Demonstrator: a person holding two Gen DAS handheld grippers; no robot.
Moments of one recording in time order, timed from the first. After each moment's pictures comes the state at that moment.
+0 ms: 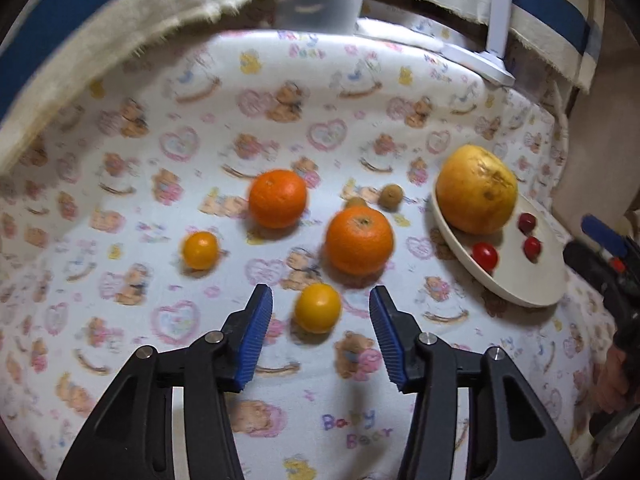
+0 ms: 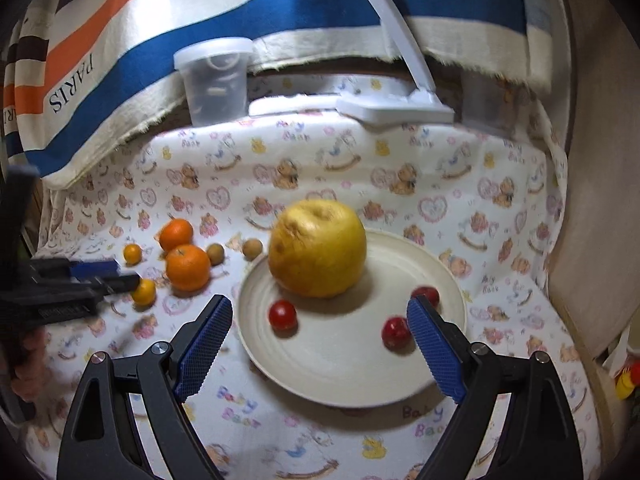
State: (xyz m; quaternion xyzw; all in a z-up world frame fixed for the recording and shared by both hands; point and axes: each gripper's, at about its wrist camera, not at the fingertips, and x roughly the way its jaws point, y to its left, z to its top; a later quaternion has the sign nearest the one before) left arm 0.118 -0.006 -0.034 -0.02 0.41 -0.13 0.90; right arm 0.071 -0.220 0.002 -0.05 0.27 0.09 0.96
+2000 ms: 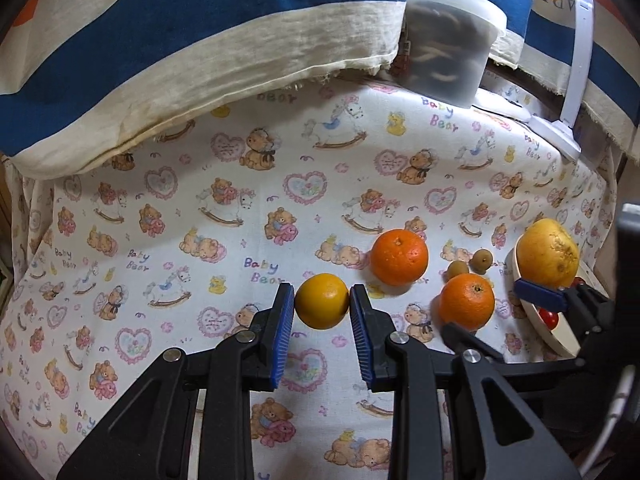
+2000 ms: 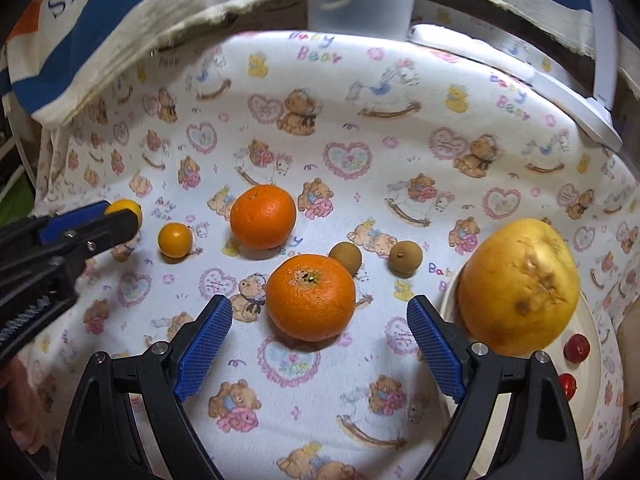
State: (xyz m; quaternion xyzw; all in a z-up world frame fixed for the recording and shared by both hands) left arm 0.132 0.067 -0.016 -0.04 0.36 -0.02 0.93; right arm 0.158 -0.069 -0.053 -0.12 0.38 0.12 0.91
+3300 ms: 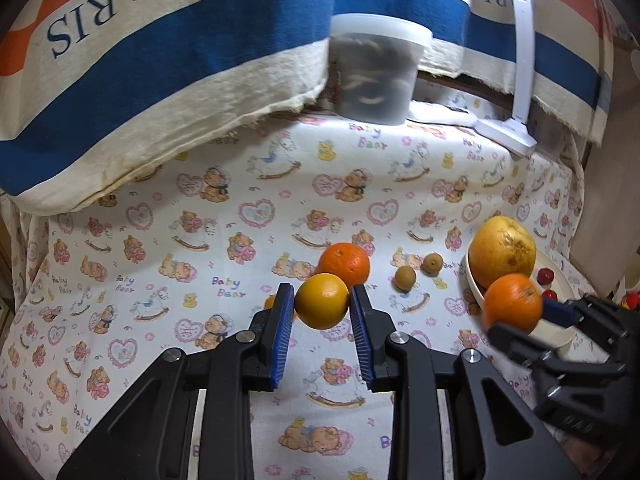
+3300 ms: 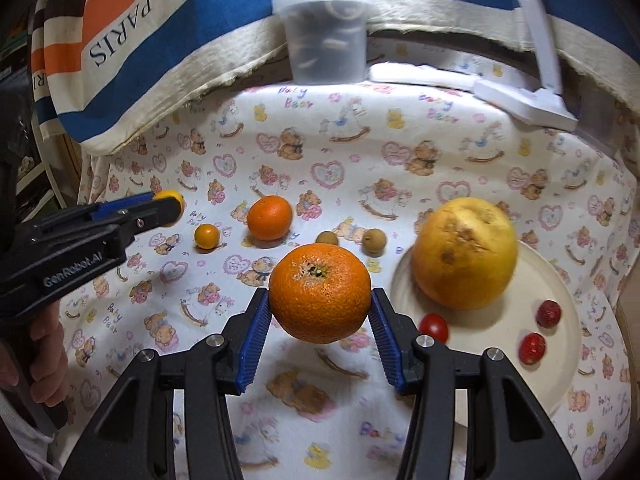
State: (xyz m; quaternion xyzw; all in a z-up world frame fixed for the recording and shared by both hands) left arm 0.105 0.031 0.009 -0.01 0.32 -0.06 0.95; right arm 0.092 -0.133 -0.015 -0.07 0.32 0.16 0.93
